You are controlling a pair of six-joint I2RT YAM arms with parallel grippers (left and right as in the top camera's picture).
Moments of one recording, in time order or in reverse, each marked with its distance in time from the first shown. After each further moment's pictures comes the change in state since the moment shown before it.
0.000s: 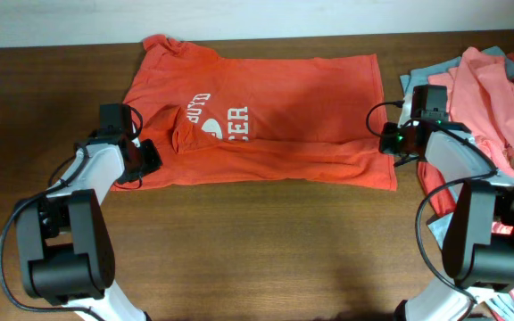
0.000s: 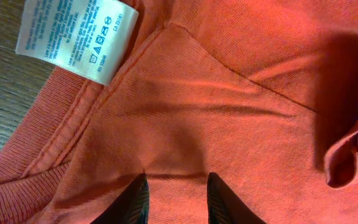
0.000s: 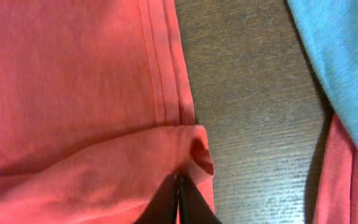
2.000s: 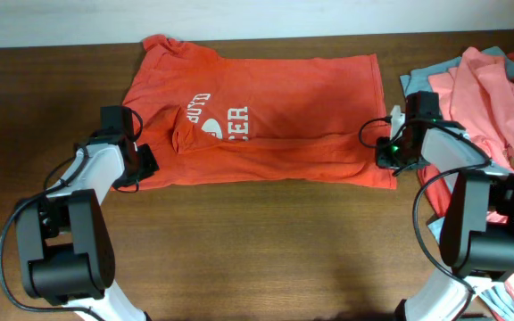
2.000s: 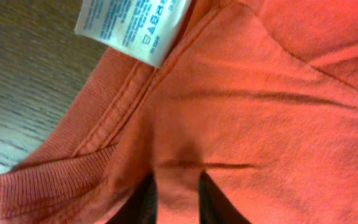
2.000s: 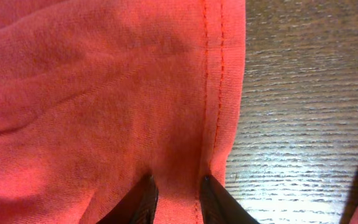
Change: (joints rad) left arm 0.000 0.000 0.000 -0.053 -0.101 0.013; right arm 0.004 0.062 0.019 -0.158 -0.036 -0.132
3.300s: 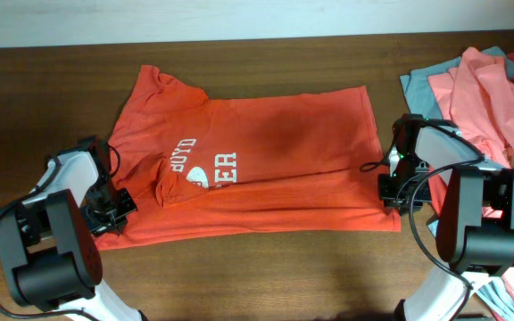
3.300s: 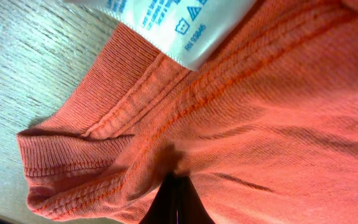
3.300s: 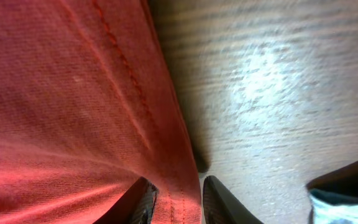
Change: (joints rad) left arm 0.159 0.006 -0.037 -0.484 -0.062 -0.018; right arm 0.022 0.028 0.010 -0.517 0.159 0.079
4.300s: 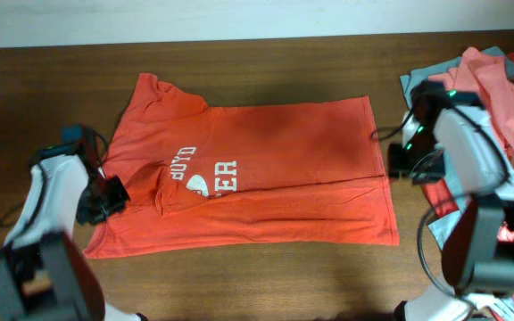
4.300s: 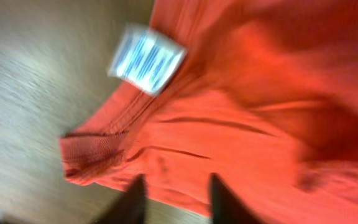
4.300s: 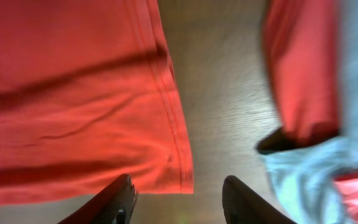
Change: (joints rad) left arm 0.004 -0.230 0.047 -0.027 0.056 0.057; right arm -0.001 -0.154 0.291 -0.198 -0.048 0.003
